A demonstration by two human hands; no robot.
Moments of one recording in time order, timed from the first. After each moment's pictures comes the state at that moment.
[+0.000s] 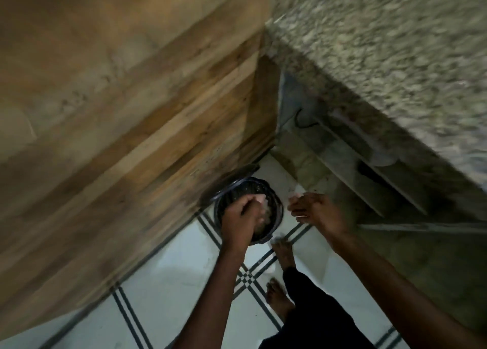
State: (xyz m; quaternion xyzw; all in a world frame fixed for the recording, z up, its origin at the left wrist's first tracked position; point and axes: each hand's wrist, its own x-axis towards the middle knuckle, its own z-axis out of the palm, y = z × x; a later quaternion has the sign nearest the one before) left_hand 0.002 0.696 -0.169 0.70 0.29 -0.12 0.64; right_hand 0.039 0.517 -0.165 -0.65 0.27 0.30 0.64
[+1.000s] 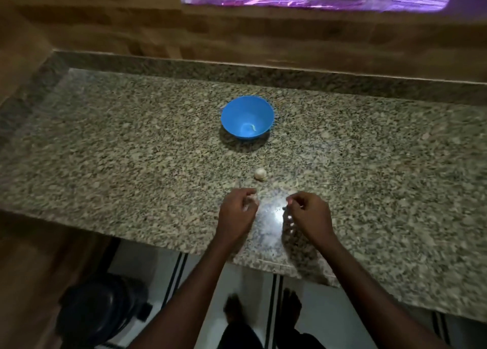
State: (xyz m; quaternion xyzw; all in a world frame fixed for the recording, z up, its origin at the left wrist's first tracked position) left_hand -0.116 0.046 -0.015 0.85 -0.24 -0.18 0.43; right_hand -0.232 -0.110 0.004 -0.79 0.41 -0.06 0.45
